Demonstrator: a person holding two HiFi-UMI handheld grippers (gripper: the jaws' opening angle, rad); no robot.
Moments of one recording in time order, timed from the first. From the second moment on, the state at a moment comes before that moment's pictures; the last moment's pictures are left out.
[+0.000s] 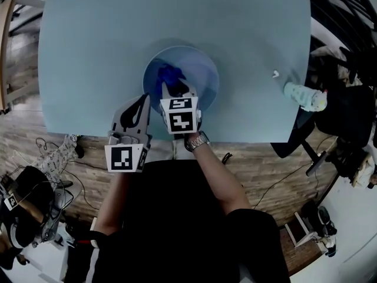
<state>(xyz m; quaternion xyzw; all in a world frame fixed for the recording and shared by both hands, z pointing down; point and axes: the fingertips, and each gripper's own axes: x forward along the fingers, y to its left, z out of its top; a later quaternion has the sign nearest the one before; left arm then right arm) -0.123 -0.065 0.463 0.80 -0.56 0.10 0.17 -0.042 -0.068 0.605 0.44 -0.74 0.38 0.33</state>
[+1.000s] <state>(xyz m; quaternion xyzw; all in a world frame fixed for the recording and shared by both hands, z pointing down) -0.070 -0.074 0.458 0.84 -0.51 0.10 0.15 0.054 -0.068 0.611 0.53 -0.67 0.39 0.34</state>
